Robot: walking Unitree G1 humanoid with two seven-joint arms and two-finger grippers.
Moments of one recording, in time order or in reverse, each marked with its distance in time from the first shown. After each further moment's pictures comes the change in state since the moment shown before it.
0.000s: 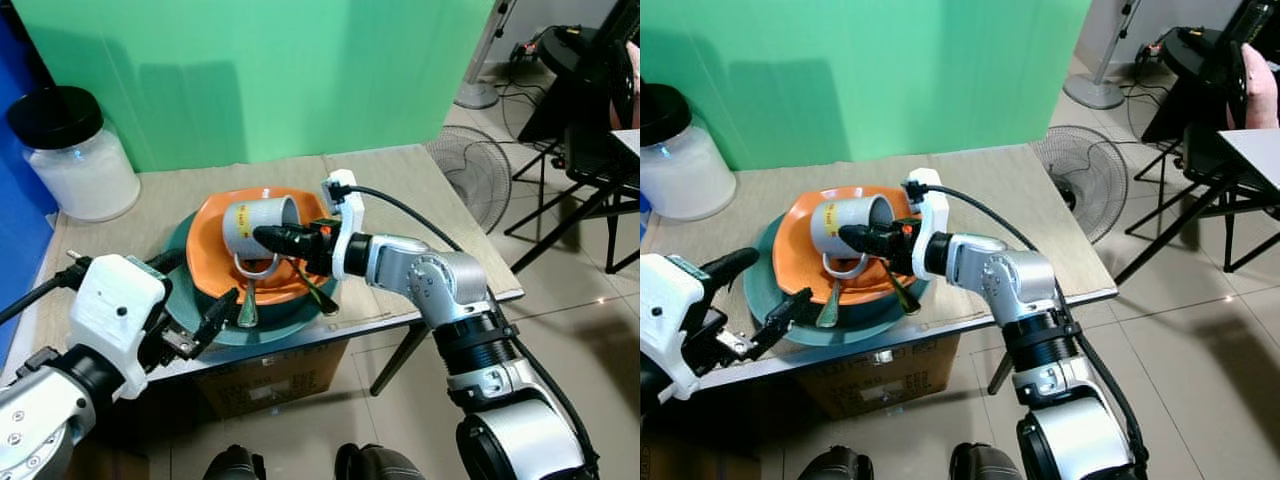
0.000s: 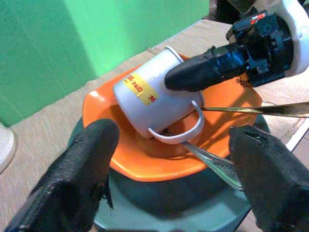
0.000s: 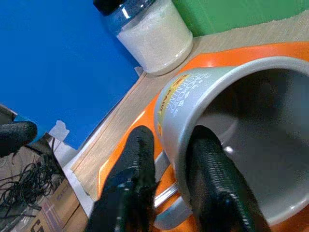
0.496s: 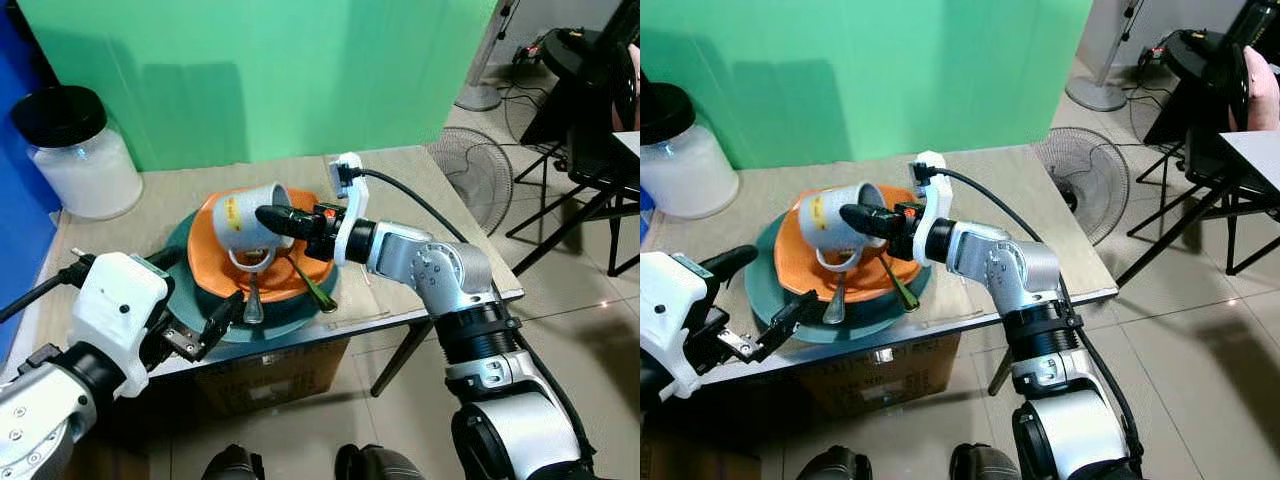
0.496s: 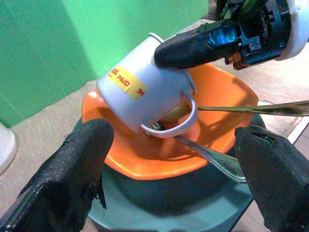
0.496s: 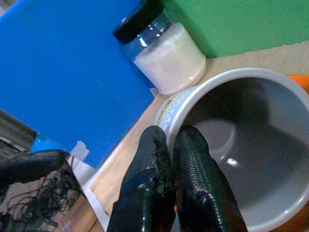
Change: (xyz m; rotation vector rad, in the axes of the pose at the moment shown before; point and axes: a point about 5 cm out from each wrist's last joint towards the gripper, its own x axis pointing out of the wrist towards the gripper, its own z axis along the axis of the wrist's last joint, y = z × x) left arm 0.001 0.001 0.002 0.012 0.001 -0.012; right arm 0.001 0.005 0.015 0.049 -0.073 0.050
